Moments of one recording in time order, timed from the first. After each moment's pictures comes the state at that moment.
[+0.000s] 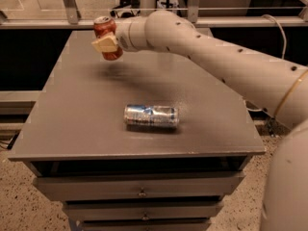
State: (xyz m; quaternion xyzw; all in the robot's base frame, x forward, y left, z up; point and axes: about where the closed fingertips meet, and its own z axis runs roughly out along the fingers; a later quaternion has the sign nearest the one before) arm 0.763 0.115 0.924 -0.39 0.71 0.18 0.56
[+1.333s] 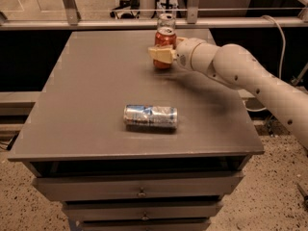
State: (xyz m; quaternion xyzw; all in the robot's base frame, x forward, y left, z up) arm 0.759 -0.065 0.891 -0.26 0.71 0.20 0.62
